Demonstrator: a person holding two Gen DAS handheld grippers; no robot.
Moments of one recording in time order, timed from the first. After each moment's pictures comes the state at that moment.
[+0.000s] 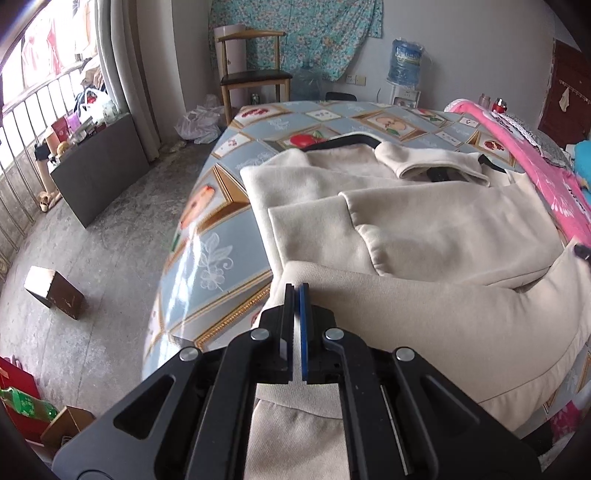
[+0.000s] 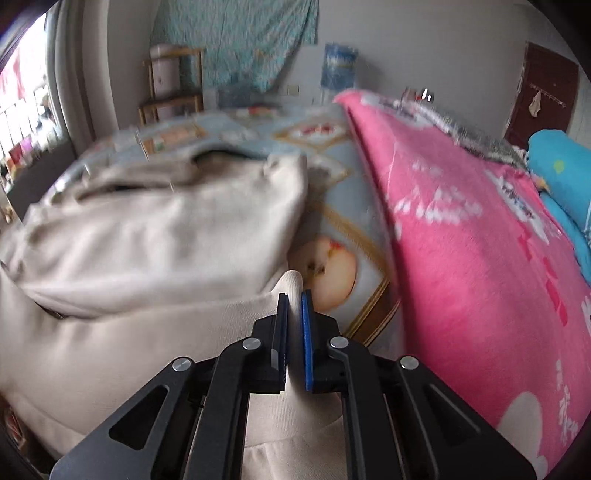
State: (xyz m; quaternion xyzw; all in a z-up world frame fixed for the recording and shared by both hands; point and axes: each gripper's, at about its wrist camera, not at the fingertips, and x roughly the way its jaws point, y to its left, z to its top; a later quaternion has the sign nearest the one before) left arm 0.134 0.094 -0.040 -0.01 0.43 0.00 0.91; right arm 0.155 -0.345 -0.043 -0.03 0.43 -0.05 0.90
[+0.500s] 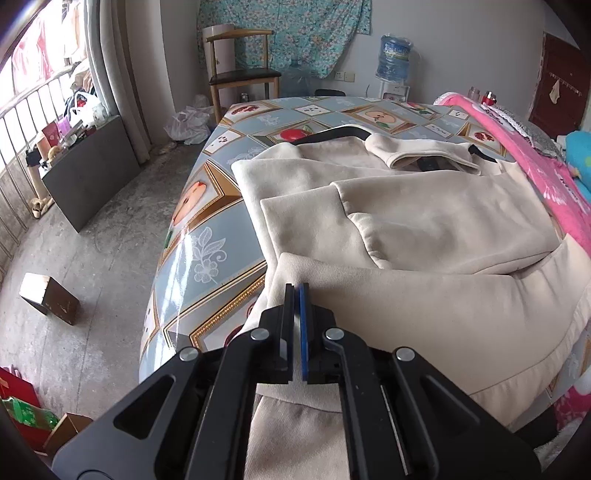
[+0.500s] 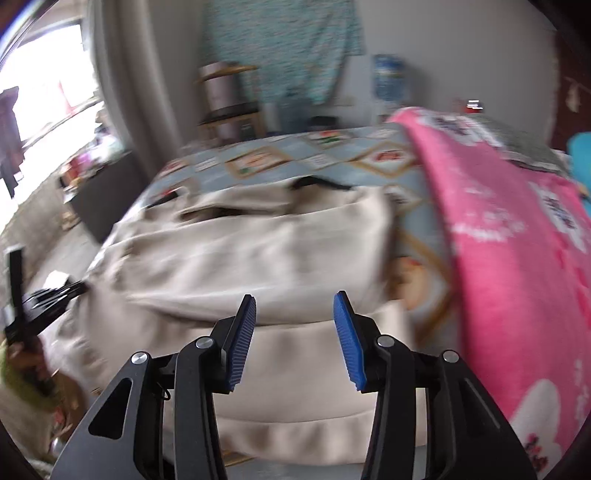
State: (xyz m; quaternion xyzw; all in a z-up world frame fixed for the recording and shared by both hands) left arm 0.126 0.098 -0.040 -0.01 0.43 -0.02 0.90; right arm 0.112 -0.287 0.024 0.02 0.41 0.10 0.91
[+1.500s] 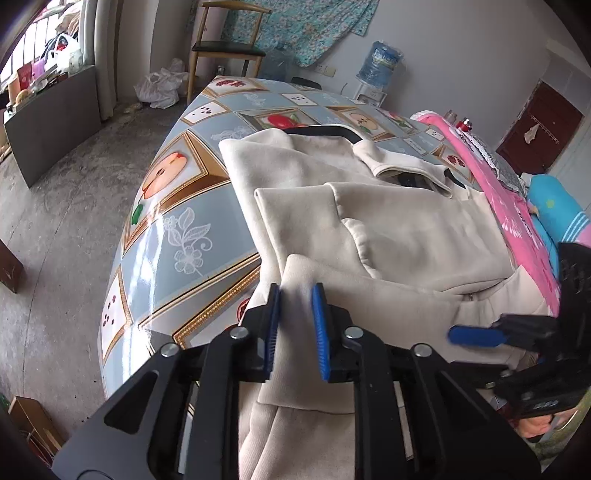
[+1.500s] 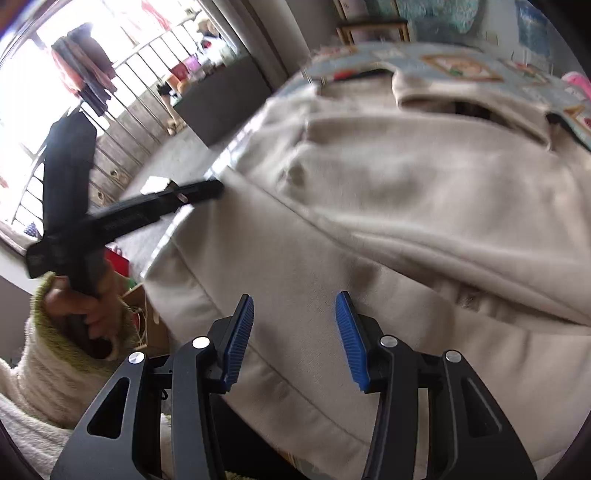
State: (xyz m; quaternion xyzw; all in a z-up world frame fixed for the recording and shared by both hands) left arm 0.145 0.135 -0.049 -0.12 0.45 -0.10 0.88; right arm 0.138 -0.104 -0.053 0.02 0.54 0.31 0.78
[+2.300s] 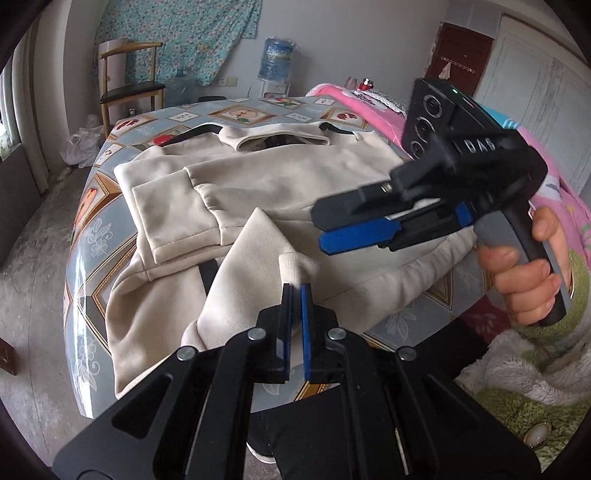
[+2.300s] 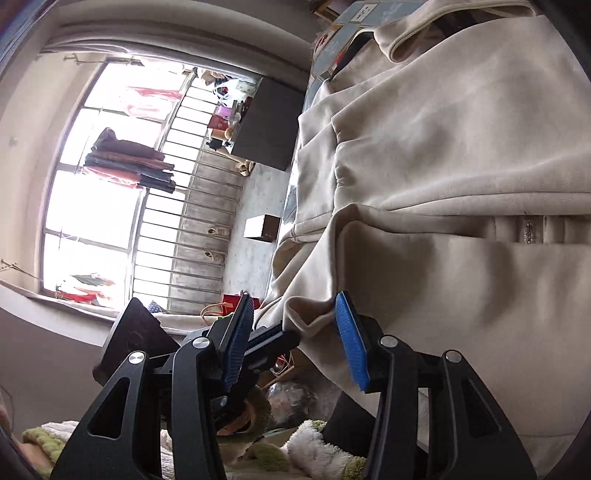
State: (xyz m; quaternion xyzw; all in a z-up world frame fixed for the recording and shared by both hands) left arm 0.046 0.056 -0.028 0.00 0.40 -0.25 0.88; right arm 0.156 -0.137 -0.055 0.30 0.57 0.39 0.66
